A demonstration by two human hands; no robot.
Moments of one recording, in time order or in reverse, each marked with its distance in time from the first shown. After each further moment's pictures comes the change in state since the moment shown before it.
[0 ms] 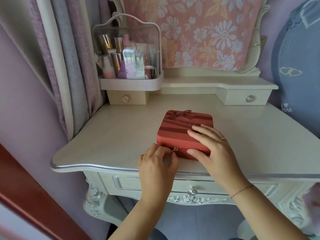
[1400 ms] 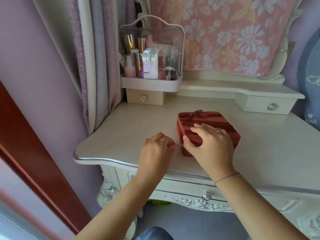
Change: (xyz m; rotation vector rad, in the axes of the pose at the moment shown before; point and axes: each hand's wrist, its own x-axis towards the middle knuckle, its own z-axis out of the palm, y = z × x) left_hand 0.045 -0.038 -0.033 0.125 -0.199 0.106; right_hand 0.040 -0.038 0.043 -0.272 0.162 -0.016
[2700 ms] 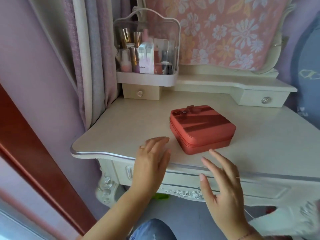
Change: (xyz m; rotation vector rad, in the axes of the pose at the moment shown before) left_hand -0.045 -0.003 -0.007 -0.114 0.089 0.052; right_hand -0.114 0.001 -0.033 0.284 0.089 0.009
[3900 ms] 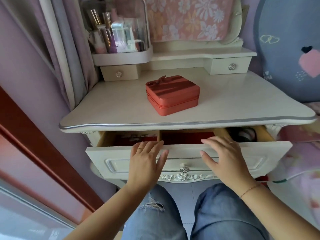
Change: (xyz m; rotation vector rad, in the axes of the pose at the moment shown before) left_hand -0.098 0.038 0.014 0.308 -0.213 0.105; right_hand -0.053 0.027 -0.087 -0.292 -0.349 0.161
